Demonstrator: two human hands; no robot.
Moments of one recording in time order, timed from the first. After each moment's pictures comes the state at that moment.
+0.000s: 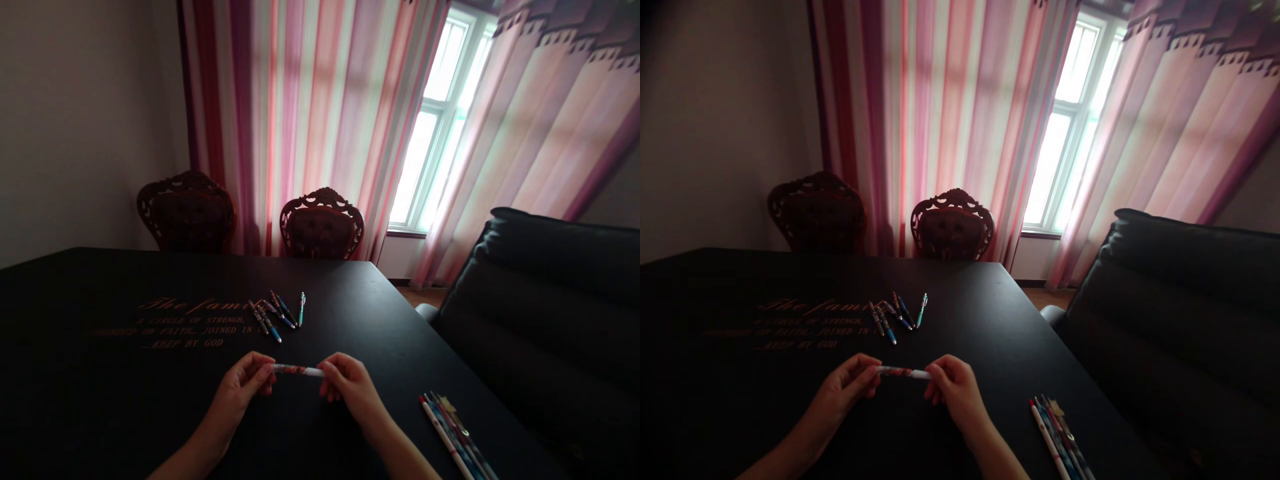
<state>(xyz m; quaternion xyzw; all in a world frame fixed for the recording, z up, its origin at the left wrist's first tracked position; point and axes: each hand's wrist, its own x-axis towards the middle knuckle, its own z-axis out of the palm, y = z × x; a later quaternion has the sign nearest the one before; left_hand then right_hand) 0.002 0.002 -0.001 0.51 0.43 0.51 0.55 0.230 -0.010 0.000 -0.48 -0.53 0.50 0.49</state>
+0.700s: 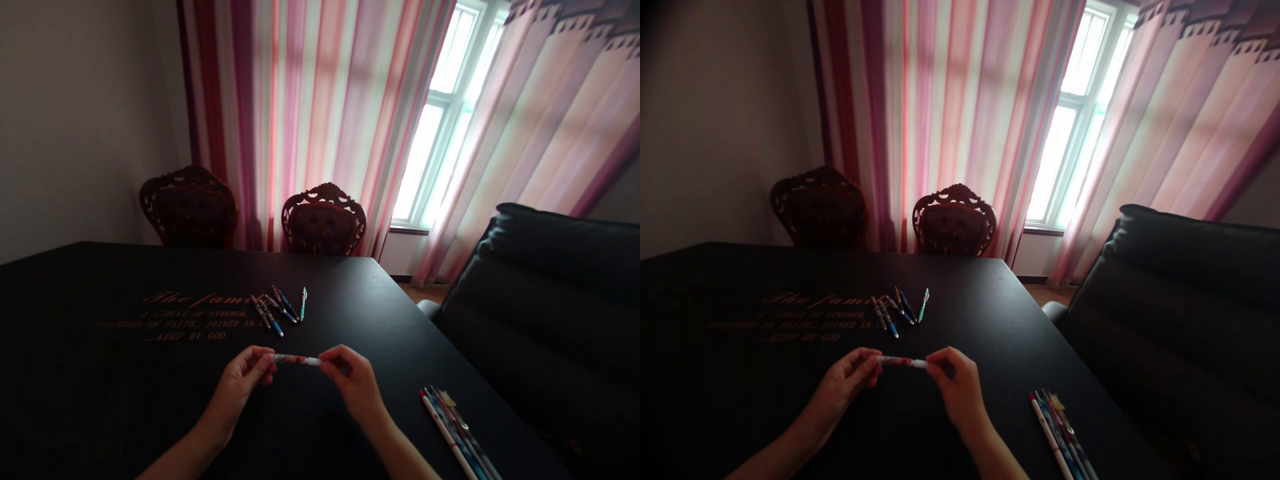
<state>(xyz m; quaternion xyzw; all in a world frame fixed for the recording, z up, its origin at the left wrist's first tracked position) 0.004 -0.001 0.004 0.46 0.45 0.51 0.57 0.231 -0.018 0.004 -0.49 -0.60 0.35 0.52</state>
